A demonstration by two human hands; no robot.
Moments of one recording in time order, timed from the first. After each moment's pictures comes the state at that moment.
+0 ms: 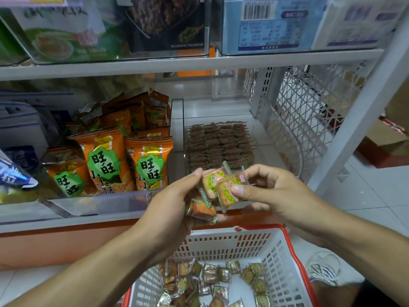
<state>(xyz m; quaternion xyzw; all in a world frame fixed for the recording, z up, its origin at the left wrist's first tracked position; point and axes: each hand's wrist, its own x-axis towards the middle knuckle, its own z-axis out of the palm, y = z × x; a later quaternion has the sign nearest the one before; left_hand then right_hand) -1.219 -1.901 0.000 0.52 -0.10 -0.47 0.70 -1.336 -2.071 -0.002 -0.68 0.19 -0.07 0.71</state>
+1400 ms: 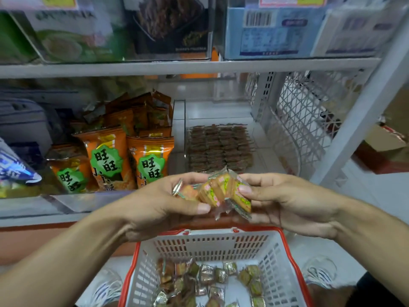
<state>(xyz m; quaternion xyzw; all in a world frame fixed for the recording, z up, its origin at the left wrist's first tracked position) -1.183 -1.881 0.002 0.50 -0.21 -0.59 0.60 -1.339 -2.086 0.014 -0.55 0.14 0.14 0.81</state>
